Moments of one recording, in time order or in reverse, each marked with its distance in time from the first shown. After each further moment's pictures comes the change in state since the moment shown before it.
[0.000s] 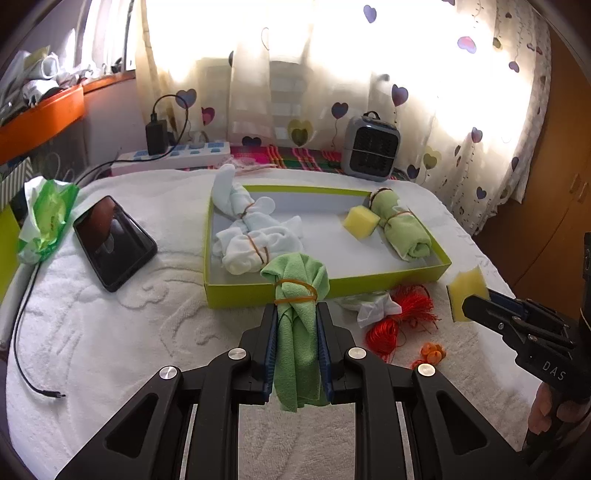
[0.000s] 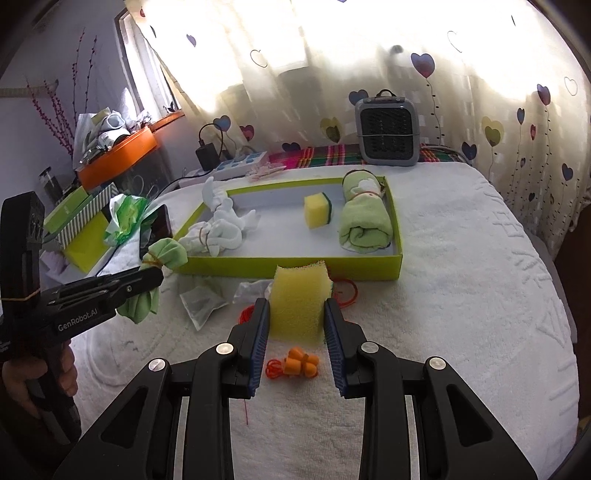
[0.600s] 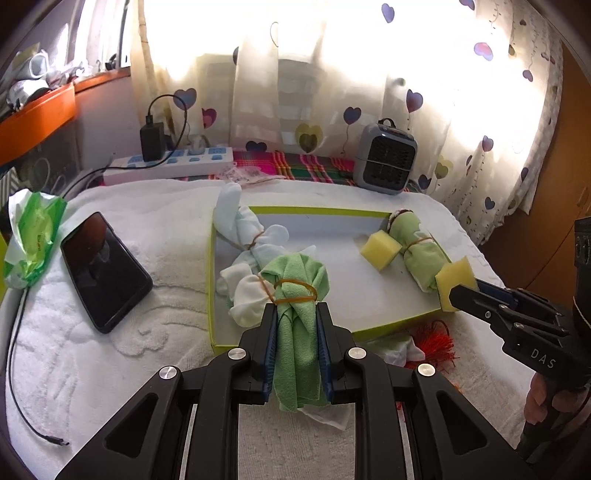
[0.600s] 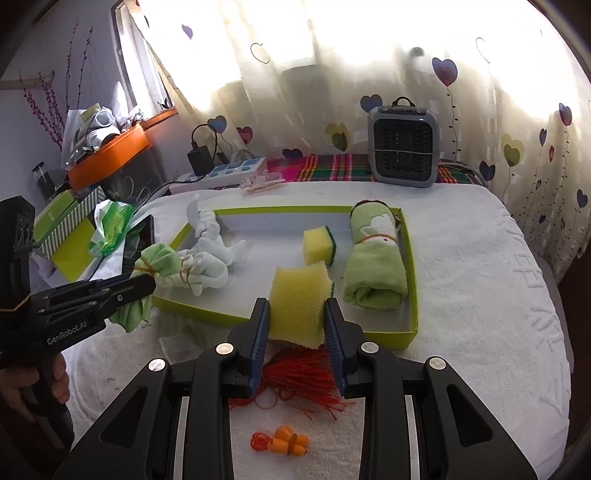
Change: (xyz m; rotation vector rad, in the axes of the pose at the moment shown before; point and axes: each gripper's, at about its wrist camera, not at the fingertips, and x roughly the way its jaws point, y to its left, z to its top) left arm 0.033 0.015 0.037 -0.018 0.008 -0.006; right arm 0.043 -0.003 0.041 -0.041 0.025 -0.006
